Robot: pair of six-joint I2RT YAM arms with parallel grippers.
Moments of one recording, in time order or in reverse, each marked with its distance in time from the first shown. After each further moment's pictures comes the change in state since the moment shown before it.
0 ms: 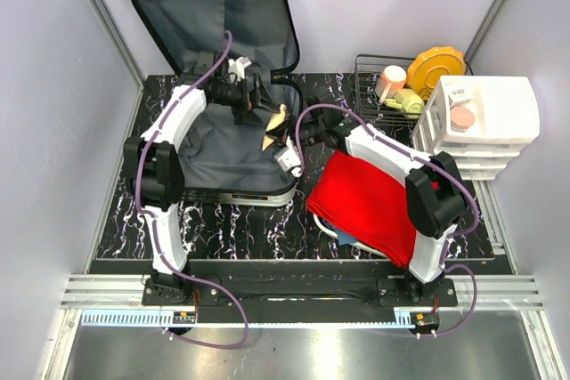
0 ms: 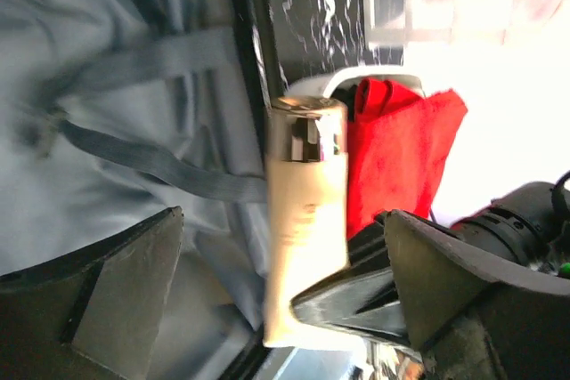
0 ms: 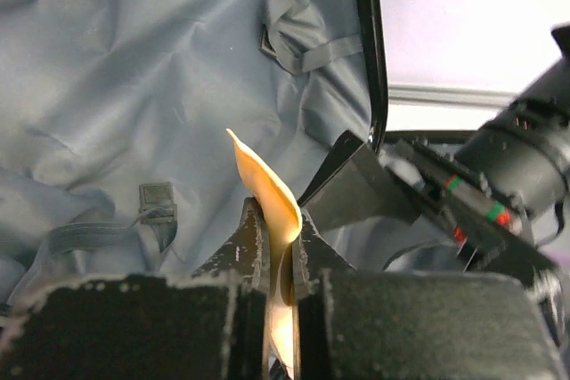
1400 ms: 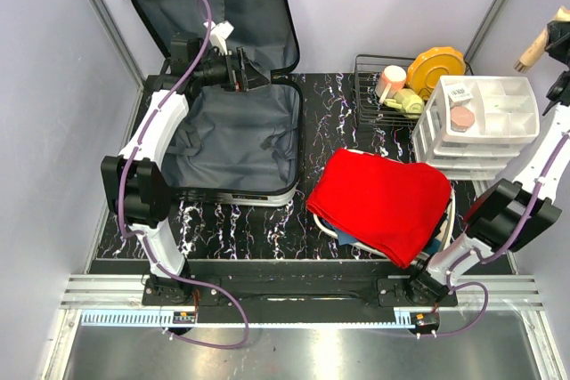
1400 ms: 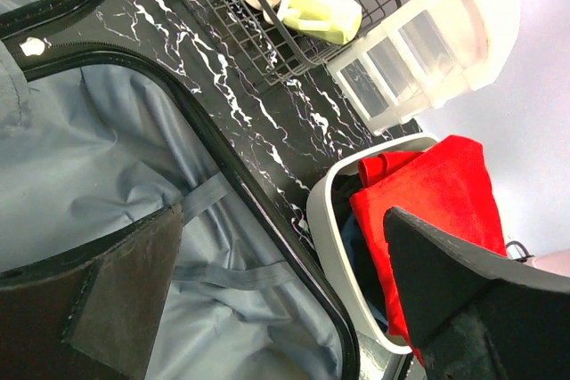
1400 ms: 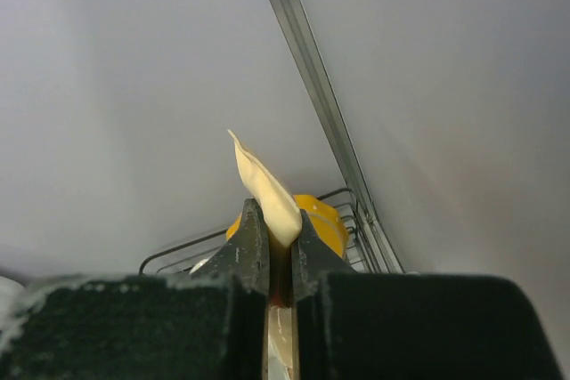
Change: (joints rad) left arm 0.068 -0.192 -0.102 0.459 -0.001 0.109; right arm -1.275 -0.164 0.488 0.085 0.386 2.234
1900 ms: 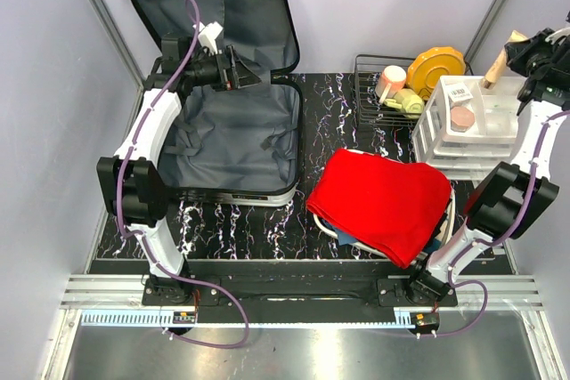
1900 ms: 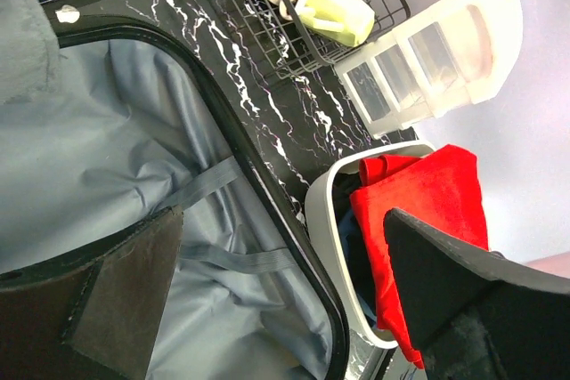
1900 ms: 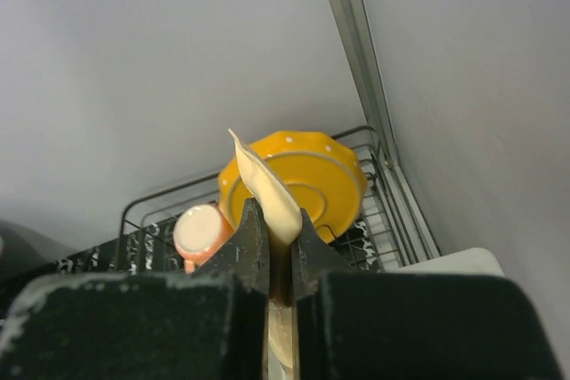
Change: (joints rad) left arm 0.043 0.000 0.017 -0.073 0.003 -0.029; right arm 0.093 0.106 -0.113 0.045 0.006 -0.037
